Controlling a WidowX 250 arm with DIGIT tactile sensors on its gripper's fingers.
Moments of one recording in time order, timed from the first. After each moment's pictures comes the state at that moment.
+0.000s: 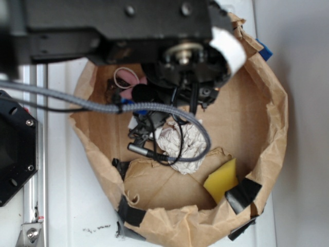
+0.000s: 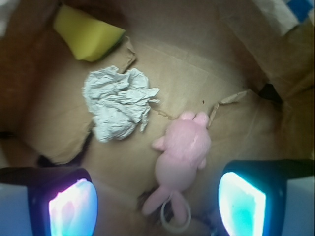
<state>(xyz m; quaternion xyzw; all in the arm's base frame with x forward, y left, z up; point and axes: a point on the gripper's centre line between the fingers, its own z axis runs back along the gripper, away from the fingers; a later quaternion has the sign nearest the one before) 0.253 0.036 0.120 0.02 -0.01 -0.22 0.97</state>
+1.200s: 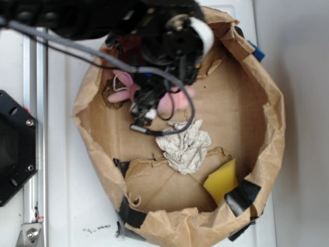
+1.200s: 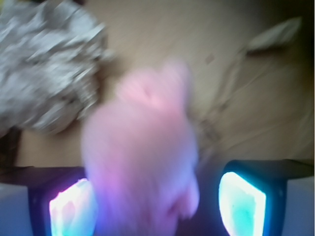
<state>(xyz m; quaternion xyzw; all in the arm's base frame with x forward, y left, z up) 0.241 0.064 0.056 -0.05 -0.02 -0.17 0.98</state>
